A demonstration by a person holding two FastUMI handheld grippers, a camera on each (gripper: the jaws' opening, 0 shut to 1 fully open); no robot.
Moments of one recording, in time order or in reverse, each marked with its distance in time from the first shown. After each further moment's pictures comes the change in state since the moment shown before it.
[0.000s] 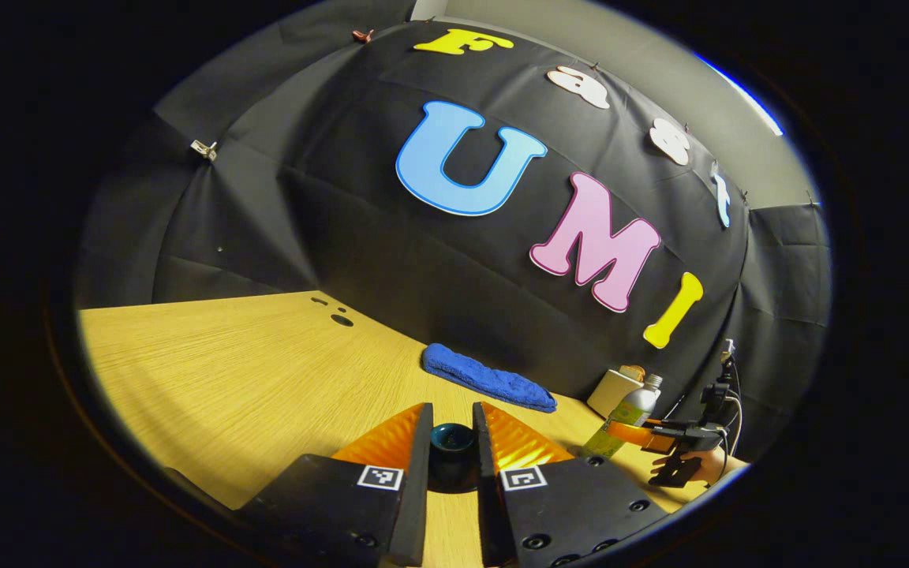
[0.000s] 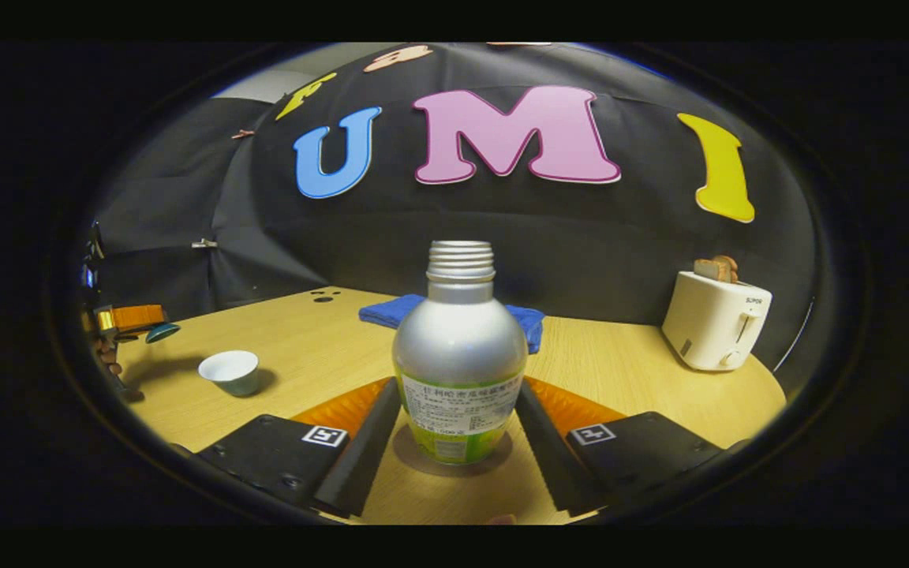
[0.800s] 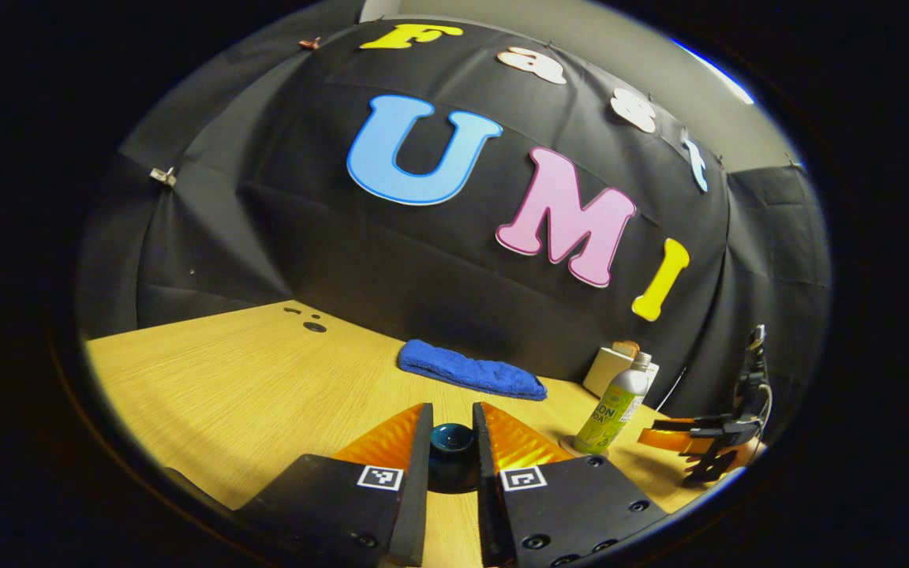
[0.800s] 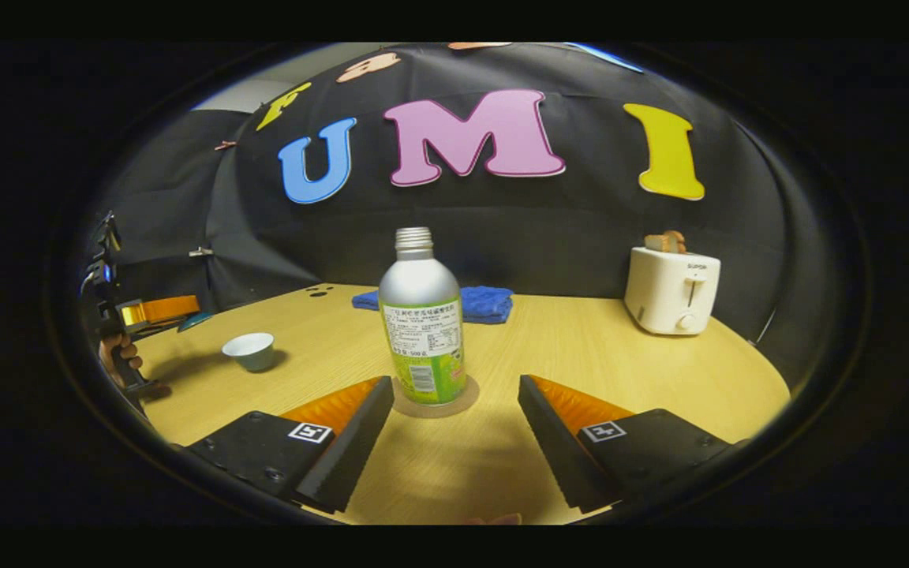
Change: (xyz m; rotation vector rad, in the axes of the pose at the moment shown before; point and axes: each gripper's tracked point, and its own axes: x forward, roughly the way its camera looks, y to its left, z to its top) left arm 0.032 -0.056 -0.020 0.164 0.060 -0.049; right arm -0.093 -0.027 -0.015 0.046 -0.017 -0.061
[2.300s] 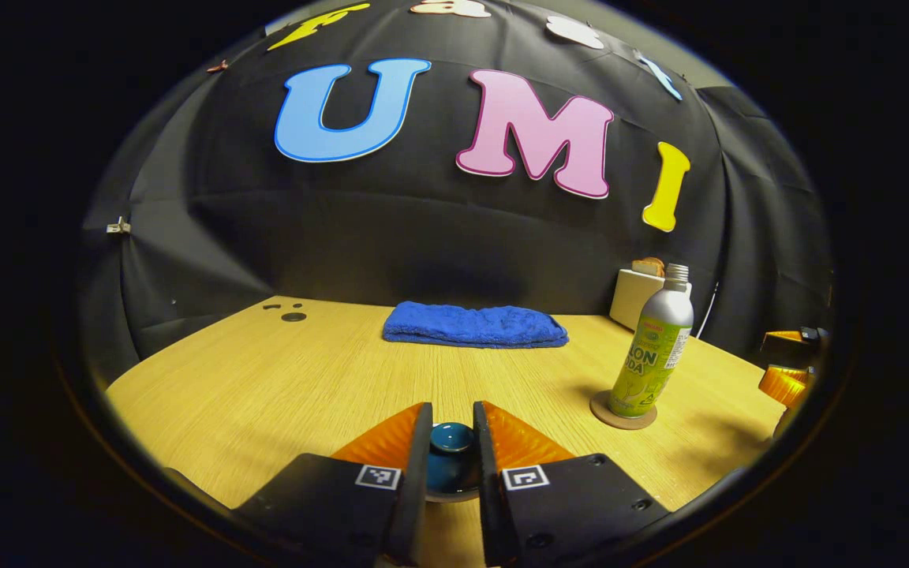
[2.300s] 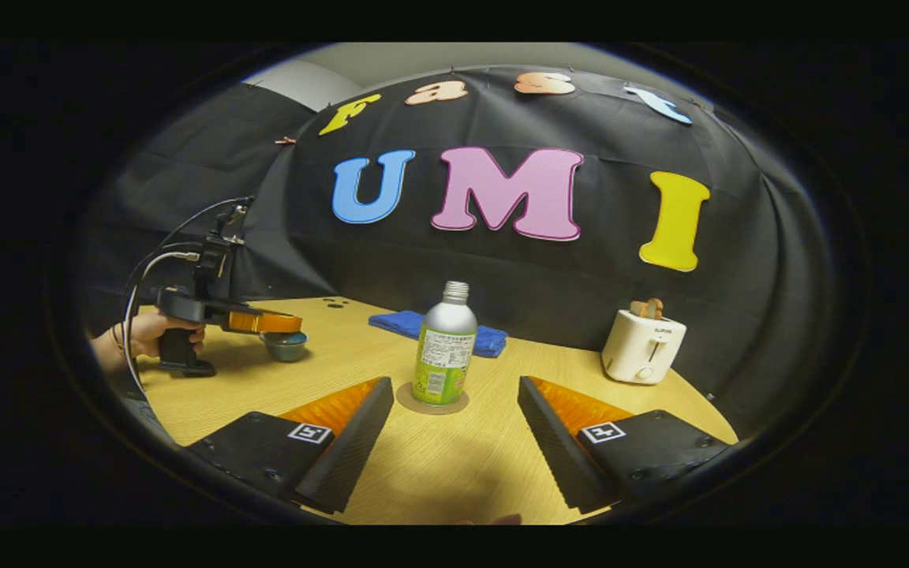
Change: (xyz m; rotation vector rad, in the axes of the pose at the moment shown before) left arm 0.065 -0.023 -0.051 0.206 0.177 0.076; right arm -0.069 0.013 0.028 -0.188 -0.155 0.016
